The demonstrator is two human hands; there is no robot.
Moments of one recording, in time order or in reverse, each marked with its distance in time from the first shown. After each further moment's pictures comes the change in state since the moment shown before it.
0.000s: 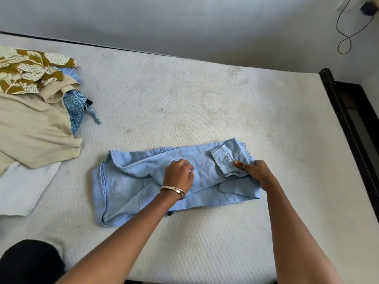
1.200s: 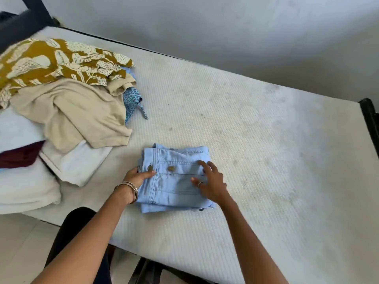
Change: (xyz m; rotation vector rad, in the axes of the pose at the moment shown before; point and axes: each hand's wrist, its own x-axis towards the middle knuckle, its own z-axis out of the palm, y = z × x) left_hand -0.104 -0.169 -0.103 -1.206 0.166 -0.875; right_hand -0.138 -0.078 0.187 -0.413 -0.224 -0.617
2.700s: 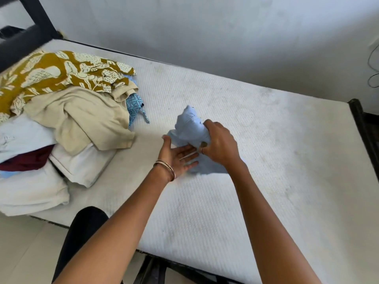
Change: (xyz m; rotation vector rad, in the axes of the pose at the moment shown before) left_hand -0.050 0.067 0.096 -0.526 -0.378 -0.118; right_hand -0.014 -0.104 -0.101 -0.324 0.376 -0.338
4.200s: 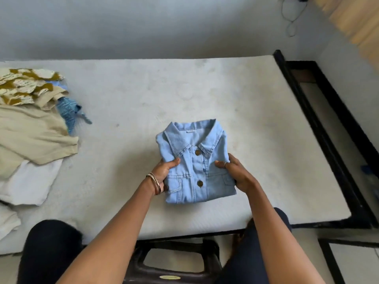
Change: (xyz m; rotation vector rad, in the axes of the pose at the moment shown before) left_hand -0.010 -0.145 0.022 0.575 -0.211 -0.084; right_hand -0.216 0.178 0.015 1.224 -0.046 0.841
